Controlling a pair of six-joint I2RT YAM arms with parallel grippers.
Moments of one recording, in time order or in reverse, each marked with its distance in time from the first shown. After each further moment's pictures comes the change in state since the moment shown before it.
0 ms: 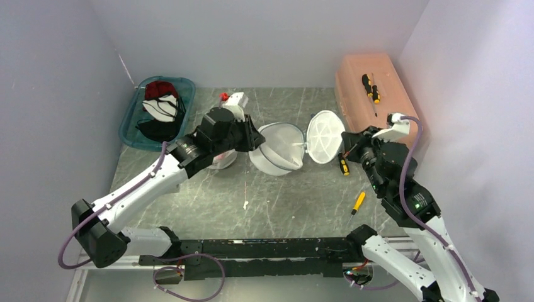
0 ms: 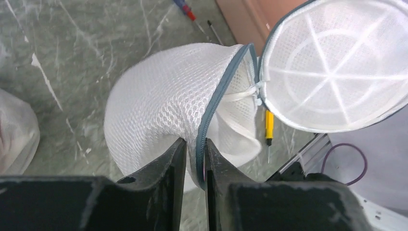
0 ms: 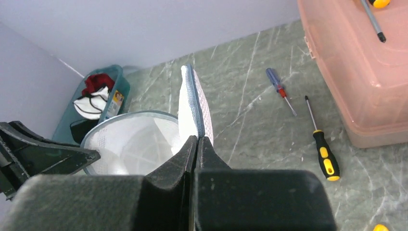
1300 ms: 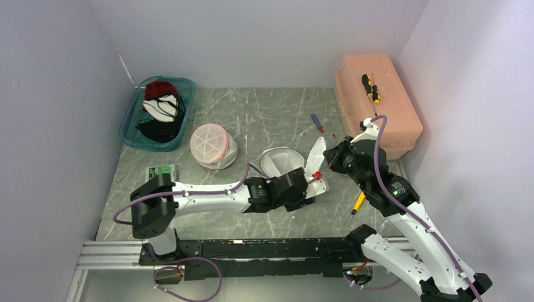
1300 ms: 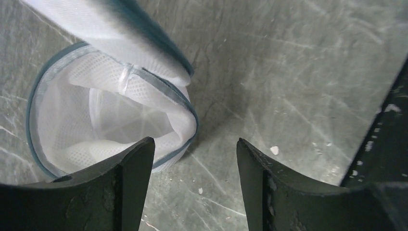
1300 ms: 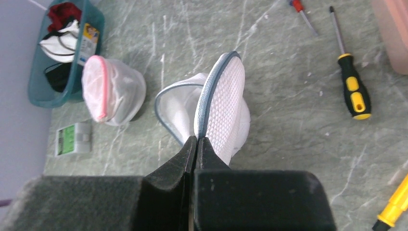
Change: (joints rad) left arm -0.535 0.340 -0.042 0.181 -0.294 0.751; right arm 0.000 0.040 -0.140 -0.077 -0.110 0.148
